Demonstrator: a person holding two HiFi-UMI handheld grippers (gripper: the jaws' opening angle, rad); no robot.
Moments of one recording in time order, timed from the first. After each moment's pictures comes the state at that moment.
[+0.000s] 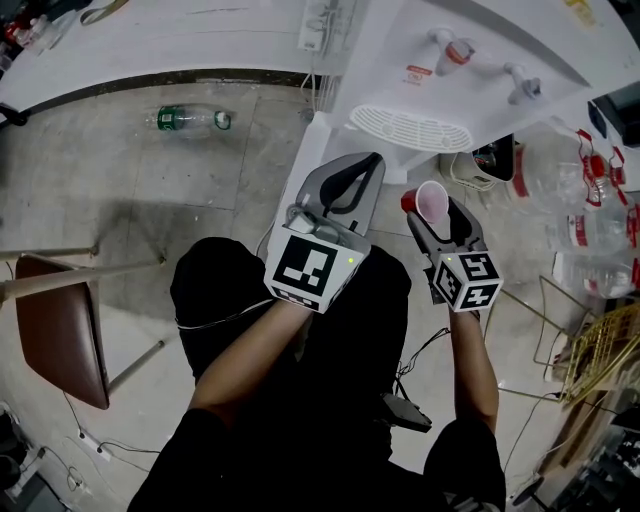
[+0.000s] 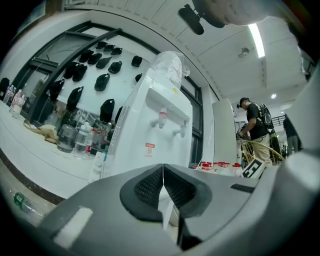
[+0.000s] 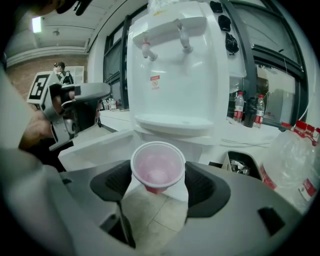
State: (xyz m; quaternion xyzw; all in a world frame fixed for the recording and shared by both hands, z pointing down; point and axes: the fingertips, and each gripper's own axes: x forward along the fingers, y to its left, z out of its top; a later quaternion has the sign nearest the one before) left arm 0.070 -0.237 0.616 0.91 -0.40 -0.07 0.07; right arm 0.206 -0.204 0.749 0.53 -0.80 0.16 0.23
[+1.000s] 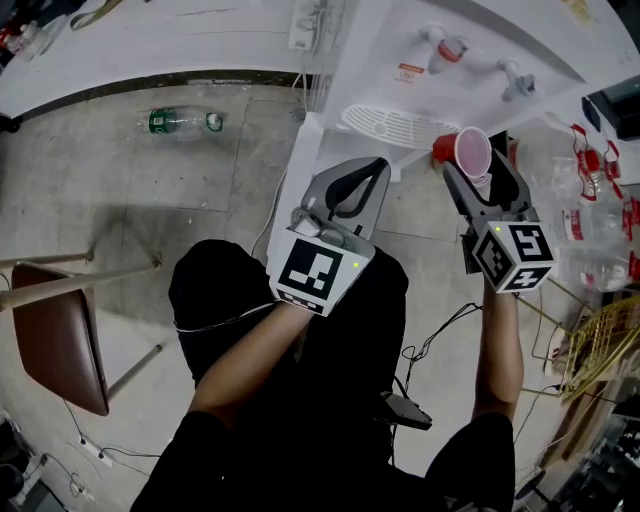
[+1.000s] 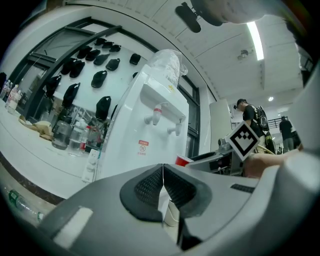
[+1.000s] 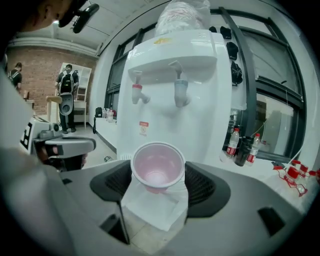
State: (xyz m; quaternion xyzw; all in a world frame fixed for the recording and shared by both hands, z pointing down) left arm 0.086 -0.233 0.619 0.92 -0.38 -0.07 0.08; right arm 0.223 -0.262 0.622 0.56 -0.81 0.05 0.20
